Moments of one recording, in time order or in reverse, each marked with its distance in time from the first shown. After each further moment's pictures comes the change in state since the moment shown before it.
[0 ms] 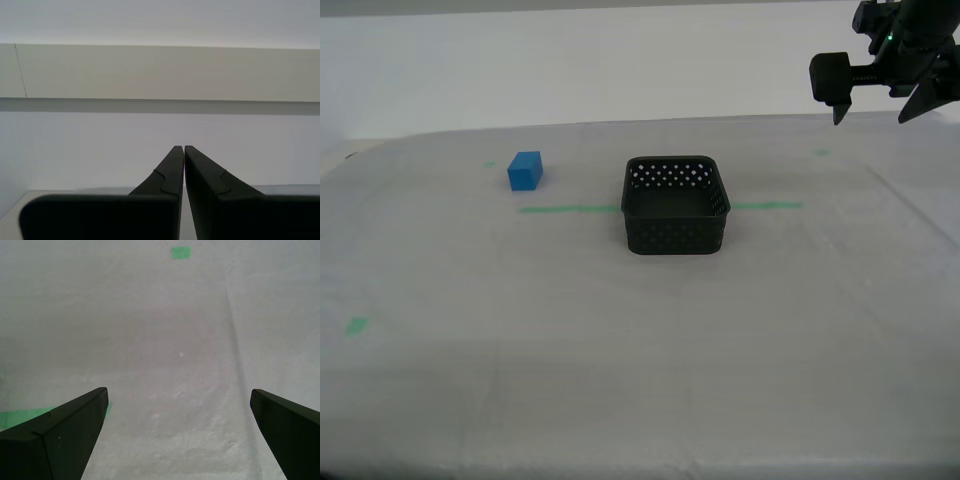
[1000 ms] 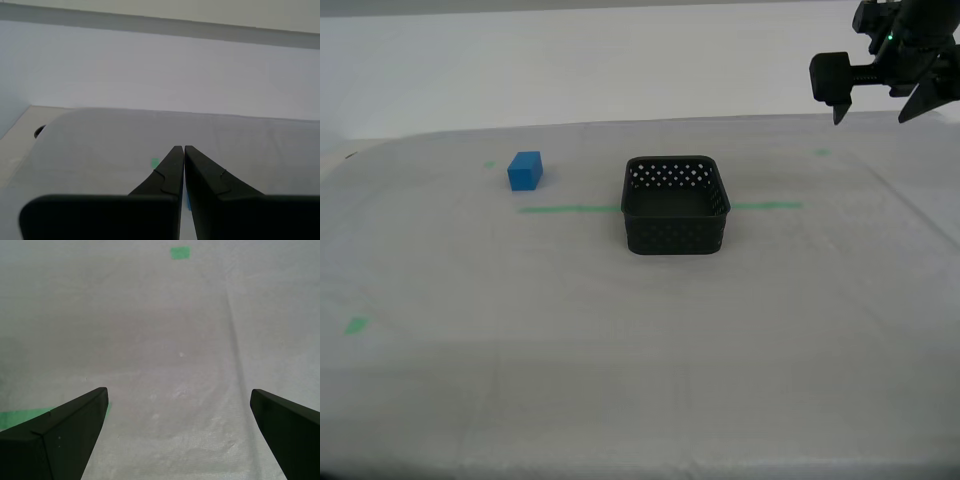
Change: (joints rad) arm 0 0.000 0.000 0.000 0.000 0.000 0.000; arm 1 -0.002 0.002 0.315 -0.723 0.001 -0.080
